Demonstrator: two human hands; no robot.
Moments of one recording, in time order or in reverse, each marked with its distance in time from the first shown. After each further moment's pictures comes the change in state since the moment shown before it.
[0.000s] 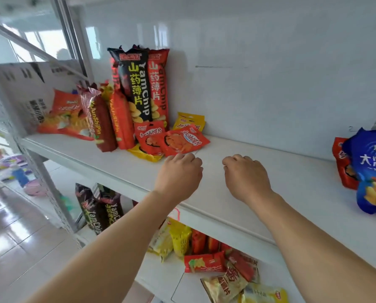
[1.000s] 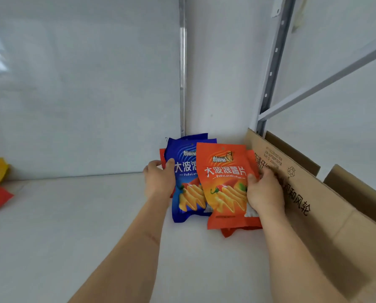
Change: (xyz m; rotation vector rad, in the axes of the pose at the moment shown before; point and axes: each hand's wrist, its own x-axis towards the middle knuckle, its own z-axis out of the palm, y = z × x) left_hand 0.187 0.362 0.085 -1.339 -0.307 -0.697; right_hand -0.161 0.370 -0.057 0.408 0.404 1.212
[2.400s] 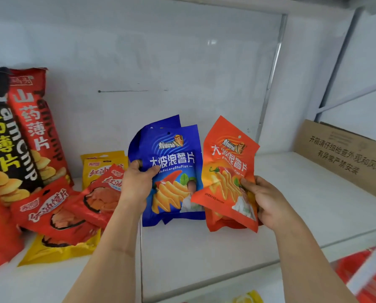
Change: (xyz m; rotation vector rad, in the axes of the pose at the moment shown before) left_hand 0.093 -0.055 -0.398 -0.245 -0.225 0.060; right_hand -0.285 -0.197 0.140 0.874 -0.405 0.310
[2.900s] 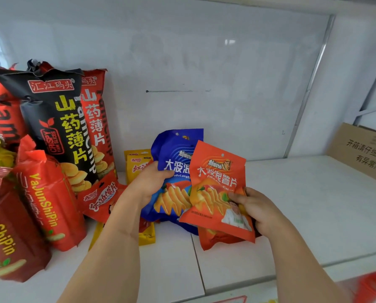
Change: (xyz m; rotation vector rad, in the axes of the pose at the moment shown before) left_hand 0.030 0.016 -0.093 0.176 -0.285 -0.160; right_hand -0.011 0.044 0.107 -0.227 -0.149 0.102
